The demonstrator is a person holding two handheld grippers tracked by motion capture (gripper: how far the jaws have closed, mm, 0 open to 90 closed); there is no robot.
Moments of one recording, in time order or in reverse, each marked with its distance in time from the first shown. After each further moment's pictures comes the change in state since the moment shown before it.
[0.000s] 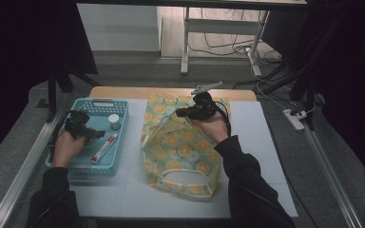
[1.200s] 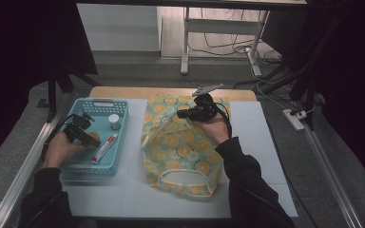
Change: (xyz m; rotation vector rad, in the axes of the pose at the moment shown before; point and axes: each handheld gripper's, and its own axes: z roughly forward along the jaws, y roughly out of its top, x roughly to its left) left arm -0.007 -0.004 -0.008 0.277 -0.014 0.068; right arm -0.003 -0.007 0.000 0.000 -0.003 0.011
